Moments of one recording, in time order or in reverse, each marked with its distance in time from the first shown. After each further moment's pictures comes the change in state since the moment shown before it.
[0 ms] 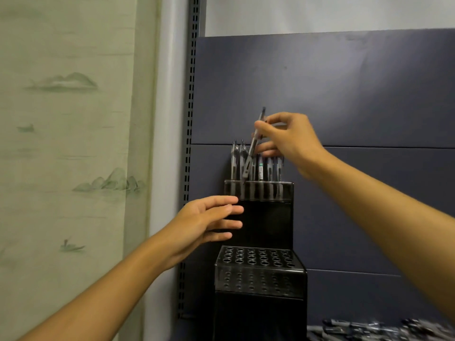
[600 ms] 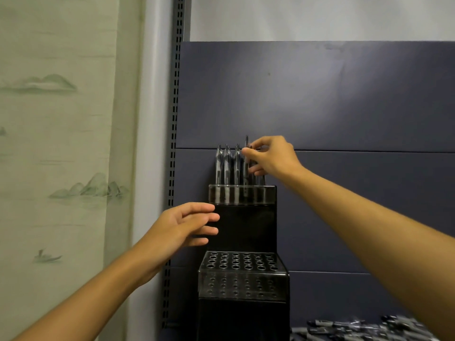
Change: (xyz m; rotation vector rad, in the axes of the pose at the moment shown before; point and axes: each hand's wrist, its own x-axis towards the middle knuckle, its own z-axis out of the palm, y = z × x) left_hand -0.006 -0.006 -0.005 0.112 0.120 0.053; right_hand 0.009 0.037 -0.004 -0.269 0.029 0.053
